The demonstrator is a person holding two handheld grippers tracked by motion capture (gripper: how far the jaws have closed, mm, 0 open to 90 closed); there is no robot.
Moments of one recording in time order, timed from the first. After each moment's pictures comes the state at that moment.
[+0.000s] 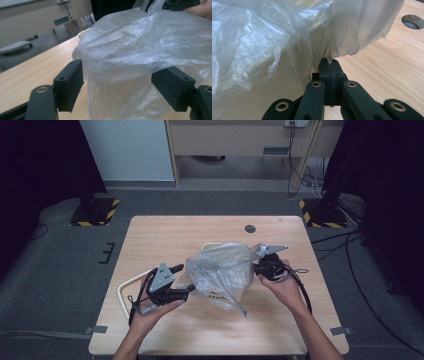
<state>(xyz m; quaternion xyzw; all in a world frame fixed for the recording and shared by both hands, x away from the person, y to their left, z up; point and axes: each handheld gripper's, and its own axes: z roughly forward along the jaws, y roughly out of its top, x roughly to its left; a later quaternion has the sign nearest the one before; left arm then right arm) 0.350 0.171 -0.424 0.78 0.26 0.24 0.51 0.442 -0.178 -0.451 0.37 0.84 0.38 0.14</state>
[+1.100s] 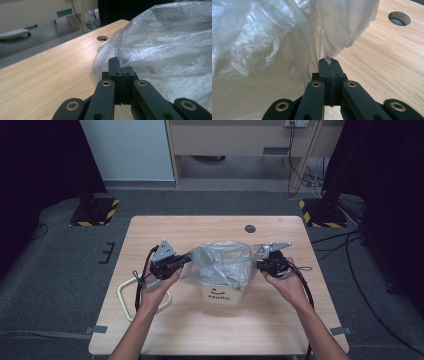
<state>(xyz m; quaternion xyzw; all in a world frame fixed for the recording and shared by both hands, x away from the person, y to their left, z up) 0.411 0.176 -0.411 0.77 0.33 0.21 0.50 0.453 -0.191 -0.453 0.38 0.84 0.37 0.15</state>
